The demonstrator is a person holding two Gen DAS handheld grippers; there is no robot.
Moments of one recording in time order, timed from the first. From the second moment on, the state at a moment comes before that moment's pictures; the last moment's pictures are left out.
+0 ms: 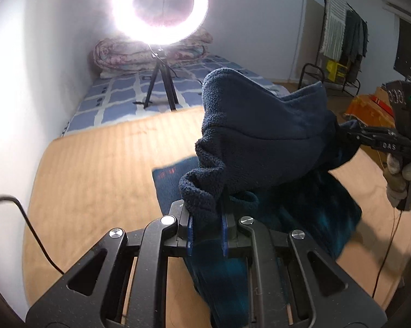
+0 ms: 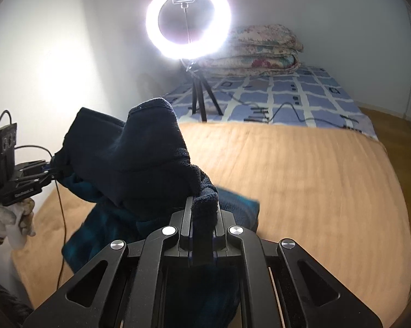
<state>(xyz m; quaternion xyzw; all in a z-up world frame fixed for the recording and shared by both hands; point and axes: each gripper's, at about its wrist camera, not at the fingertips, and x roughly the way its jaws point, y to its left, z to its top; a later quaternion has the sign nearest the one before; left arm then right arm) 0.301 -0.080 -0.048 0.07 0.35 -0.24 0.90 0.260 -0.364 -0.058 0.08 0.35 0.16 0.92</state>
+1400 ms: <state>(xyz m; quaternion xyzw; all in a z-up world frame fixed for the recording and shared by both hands) 0.282 -0.010 -0.117 -0.27 0.54 -0.26 0.76 0.203 -0.384 -0.120 0.37 0.45 0.22 0.78</state>
